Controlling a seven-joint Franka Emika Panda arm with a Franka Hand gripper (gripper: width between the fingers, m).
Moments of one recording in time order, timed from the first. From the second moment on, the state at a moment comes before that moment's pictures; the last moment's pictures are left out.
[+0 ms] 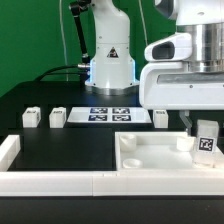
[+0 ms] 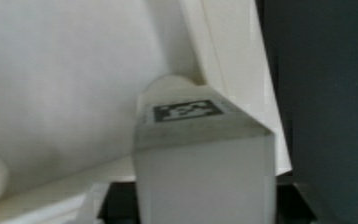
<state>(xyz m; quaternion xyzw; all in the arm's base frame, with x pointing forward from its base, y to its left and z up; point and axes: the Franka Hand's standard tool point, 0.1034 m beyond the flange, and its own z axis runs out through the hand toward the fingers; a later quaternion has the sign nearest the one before) 0.634 0.118 0.078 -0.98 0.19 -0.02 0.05</state>
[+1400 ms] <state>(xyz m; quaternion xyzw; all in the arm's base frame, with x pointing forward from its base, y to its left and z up) 0.627 0.122 0.075 -0.87 0.49 0.01 0.06</state>
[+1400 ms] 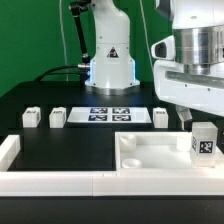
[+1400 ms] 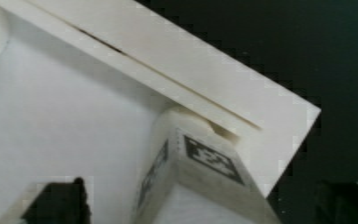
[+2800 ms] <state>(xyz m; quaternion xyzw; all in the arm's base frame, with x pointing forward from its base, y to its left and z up) 0.628 0.123 0.069 -0.90 0.44 -0.01 0.04</state>
